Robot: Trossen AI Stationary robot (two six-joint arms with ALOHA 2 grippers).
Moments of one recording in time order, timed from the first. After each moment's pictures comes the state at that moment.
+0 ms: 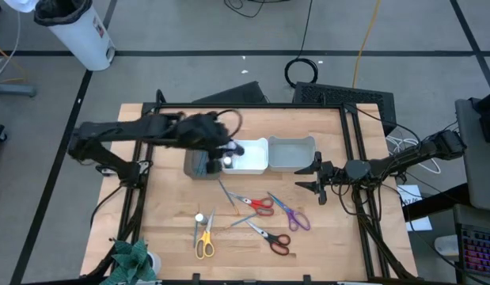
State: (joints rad) left arm 0.03 1.45 1.55 -0.82 -0.16 0.08; right arm 0.24 0.75 0.09 0.59 0.23 0.16
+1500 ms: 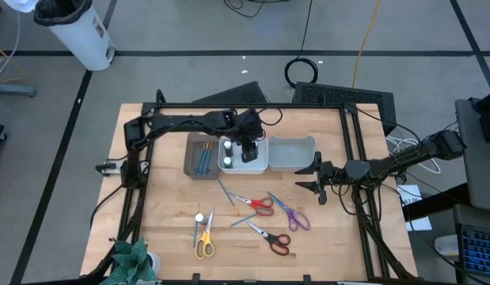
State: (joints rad) left arm 0.29 1.98 1.55 -0.58 0.08 0.09; right arm 0.24 0.75 0.09 0.59 0.23 0.16
